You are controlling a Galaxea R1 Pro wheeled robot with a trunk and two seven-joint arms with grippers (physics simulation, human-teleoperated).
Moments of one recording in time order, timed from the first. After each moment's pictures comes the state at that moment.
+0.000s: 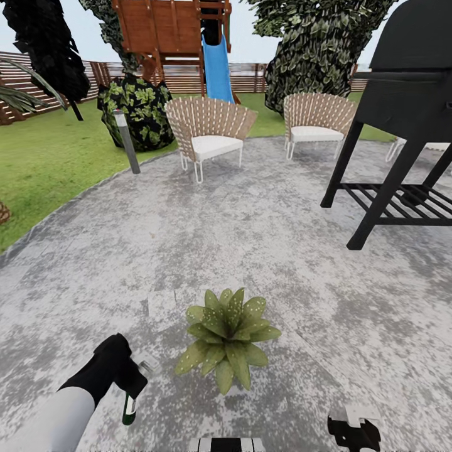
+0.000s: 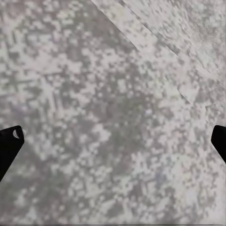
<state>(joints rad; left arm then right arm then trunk) -0.66 0.09 0.04 -0.63 -0.94 0.76 -0.94 -0.50 -0.13 -0.15 -0.04 0.13 -0.30 -0.18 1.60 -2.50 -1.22</state>
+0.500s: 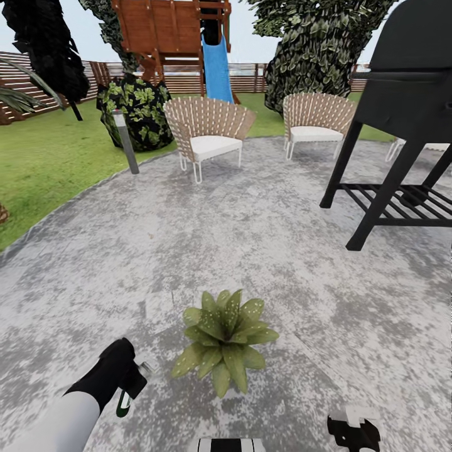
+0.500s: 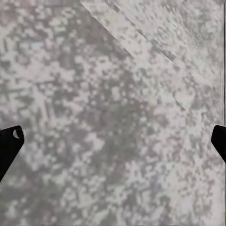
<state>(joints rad) -0.64 0.06 0.04 -0.63 -0.95 0.76 -0.75 -0.50 -0.12 -0.15 -0.04 0.13 -0.31 -0.18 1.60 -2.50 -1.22</state>
